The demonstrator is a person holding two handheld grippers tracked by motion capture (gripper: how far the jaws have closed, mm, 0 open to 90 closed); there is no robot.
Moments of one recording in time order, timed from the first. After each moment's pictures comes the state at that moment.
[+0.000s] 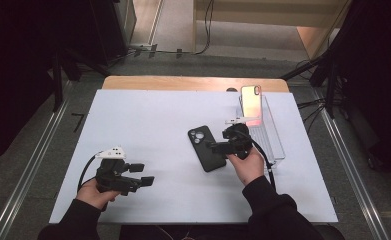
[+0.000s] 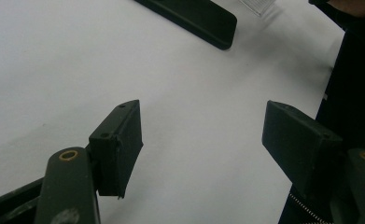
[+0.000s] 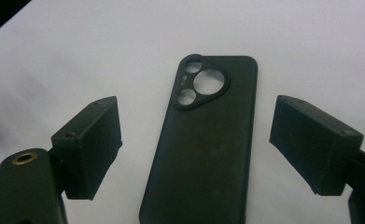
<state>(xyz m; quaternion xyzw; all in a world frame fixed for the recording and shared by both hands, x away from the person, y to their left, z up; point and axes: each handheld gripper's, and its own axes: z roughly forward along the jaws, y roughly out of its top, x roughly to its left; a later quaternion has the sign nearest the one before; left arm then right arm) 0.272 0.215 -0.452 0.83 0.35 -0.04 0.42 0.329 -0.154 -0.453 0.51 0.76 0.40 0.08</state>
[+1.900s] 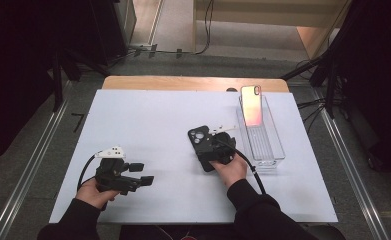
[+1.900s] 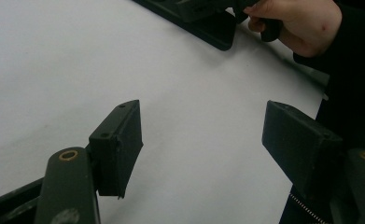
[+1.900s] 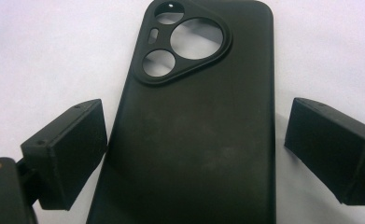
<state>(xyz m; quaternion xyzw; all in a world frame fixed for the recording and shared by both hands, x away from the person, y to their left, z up) 0.273 0.215 -0.452 0.84 0.35 -0.04 0.42 0.342 -0.117 -0.514 0.52 0.78 0.33 0.13</state>
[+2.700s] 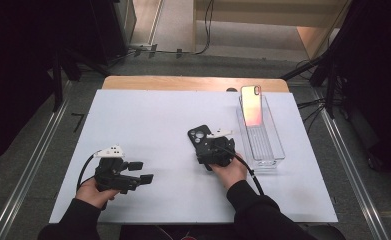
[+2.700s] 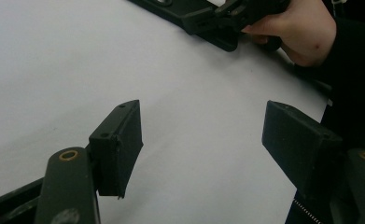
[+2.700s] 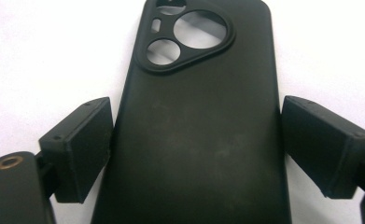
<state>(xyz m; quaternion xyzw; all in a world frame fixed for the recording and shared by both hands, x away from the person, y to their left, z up) 0.273 0.216 -0.450 0.83 0.35 -0.03 0.43 0.335 -0.114 -0.519 0.49 0.79 0.32 0.18</state>
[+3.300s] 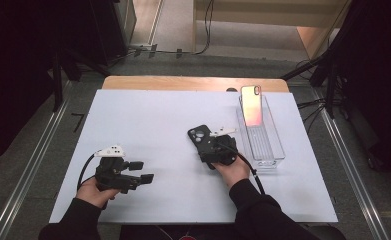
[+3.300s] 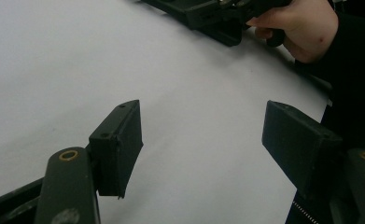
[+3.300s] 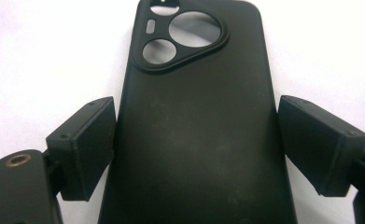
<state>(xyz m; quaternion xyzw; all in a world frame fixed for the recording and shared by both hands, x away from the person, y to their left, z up) 0.275 0.216 -0.450 0.83 0.35 -0.03 0.43 0.337 -0.123 -0.514 0.49 0.79 0.33 0.16</state>
